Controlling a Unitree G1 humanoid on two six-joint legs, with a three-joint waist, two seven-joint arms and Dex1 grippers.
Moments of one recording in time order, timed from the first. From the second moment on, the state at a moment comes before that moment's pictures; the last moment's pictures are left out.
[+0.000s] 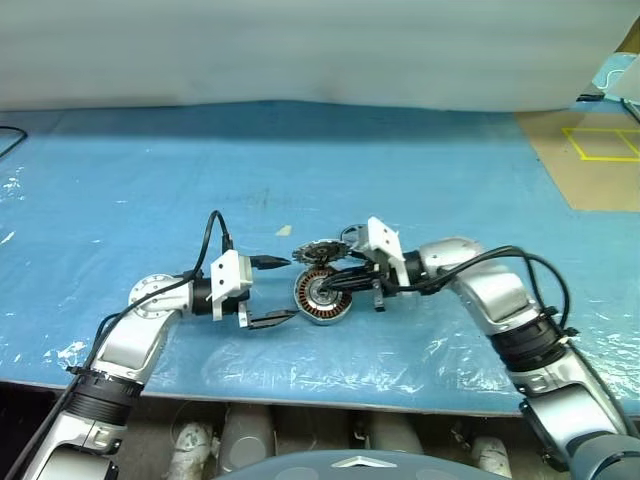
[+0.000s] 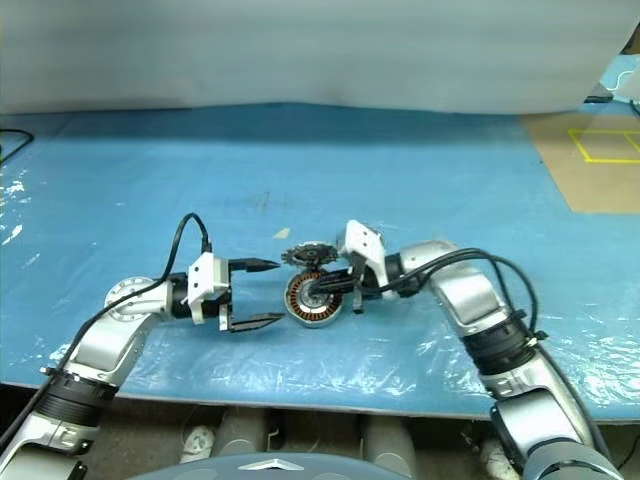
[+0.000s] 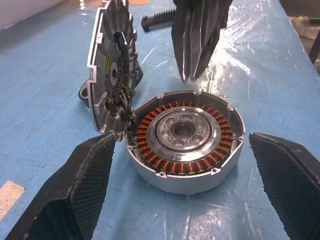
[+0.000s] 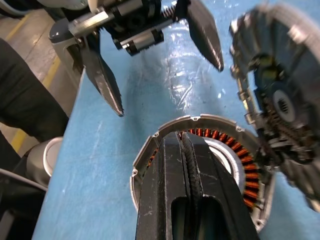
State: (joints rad) left arm -0.19 0.56 -0.14 -0.05 -0.31 -0.02 -1.13; right arm -0.50 -0.62 0.27 -0.18 0.35 0.64 1.20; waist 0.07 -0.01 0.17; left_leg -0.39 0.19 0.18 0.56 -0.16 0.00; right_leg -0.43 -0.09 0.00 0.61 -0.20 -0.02
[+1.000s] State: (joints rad) left arm -0.52 0.65 0.02 0.12 -0.48 0.24 -1.19; right arm -0.91 -0.63 0.29 0.55 0.02 0.15 1.26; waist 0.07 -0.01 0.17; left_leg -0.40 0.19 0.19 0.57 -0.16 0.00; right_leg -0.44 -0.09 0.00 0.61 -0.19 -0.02
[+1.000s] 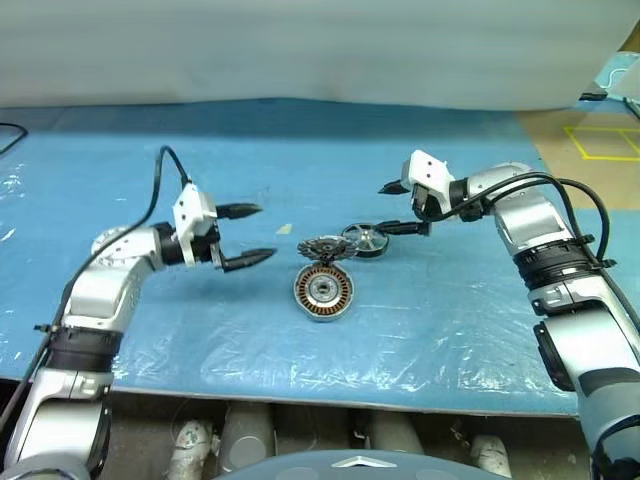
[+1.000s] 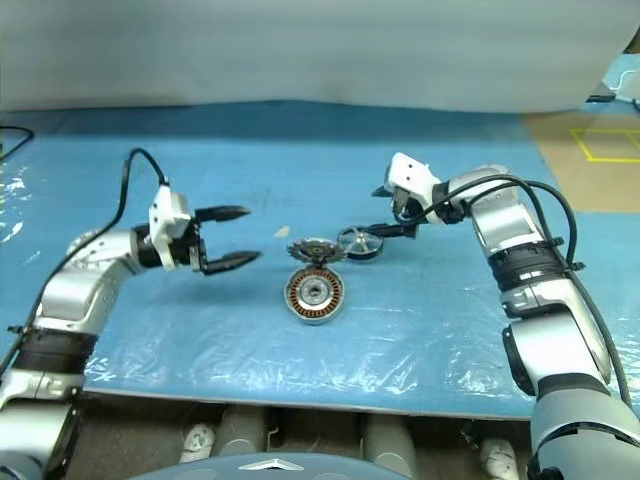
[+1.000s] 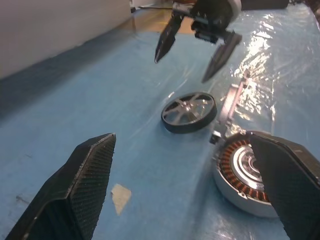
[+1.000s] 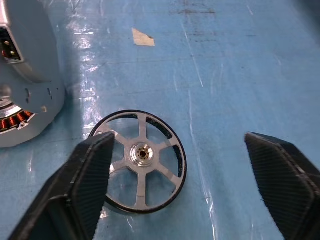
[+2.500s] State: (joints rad) left arm -0.68 0.60 -0.05 0.39 -0.40 0.24 -1.37; right arm -0.90 -0.55 0.35 0.69 -0.17 -0.03 1.31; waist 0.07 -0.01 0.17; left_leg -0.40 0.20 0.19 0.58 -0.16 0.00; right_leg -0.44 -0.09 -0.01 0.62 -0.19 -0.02
